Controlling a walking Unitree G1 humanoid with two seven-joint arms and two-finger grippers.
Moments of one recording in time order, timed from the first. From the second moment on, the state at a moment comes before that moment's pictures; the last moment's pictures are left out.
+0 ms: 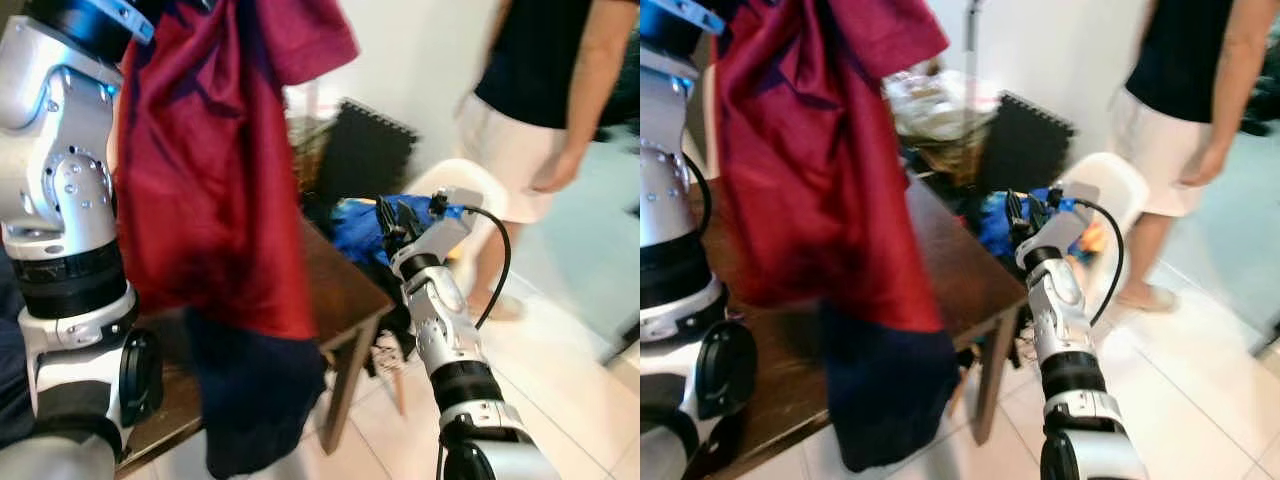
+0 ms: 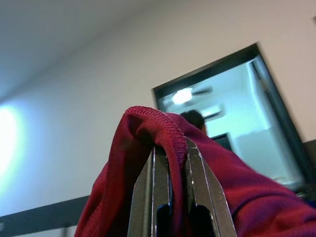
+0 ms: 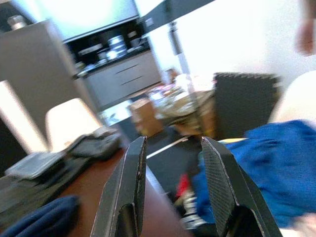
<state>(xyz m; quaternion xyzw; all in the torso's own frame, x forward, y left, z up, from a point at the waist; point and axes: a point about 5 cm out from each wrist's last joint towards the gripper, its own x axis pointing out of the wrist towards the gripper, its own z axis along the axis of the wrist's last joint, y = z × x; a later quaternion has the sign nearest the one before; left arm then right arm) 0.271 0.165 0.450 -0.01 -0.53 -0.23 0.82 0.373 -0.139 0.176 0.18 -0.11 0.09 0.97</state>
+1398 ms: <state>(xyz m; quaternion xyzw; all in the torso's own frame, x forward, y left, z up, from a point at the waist) 0.282 0.141 0.440 -0.01 -0.50 -0.29 0.81 0.371 -0.149 0.175 0.18 -0.11 0.07 0.98</state>
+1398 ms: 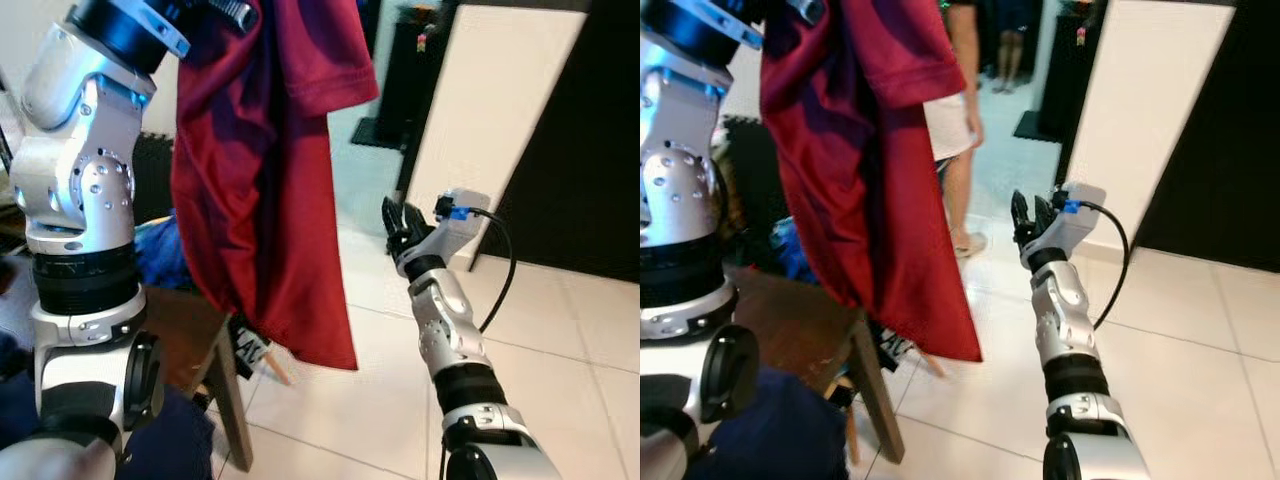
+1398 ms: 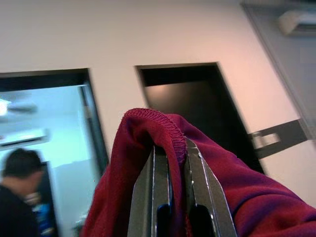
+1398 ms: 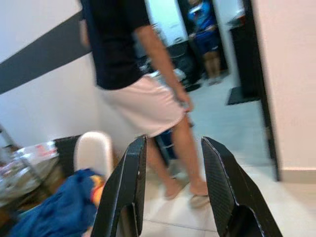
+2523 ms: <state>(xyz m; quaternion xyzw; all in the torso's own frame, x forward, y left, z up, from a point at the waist) 0.319 0.129 0.386 -0.01 -0.40 -0.29 0.87 0.365 -0.148 0.160 0.14 -0.08 0.07 0.98</state>
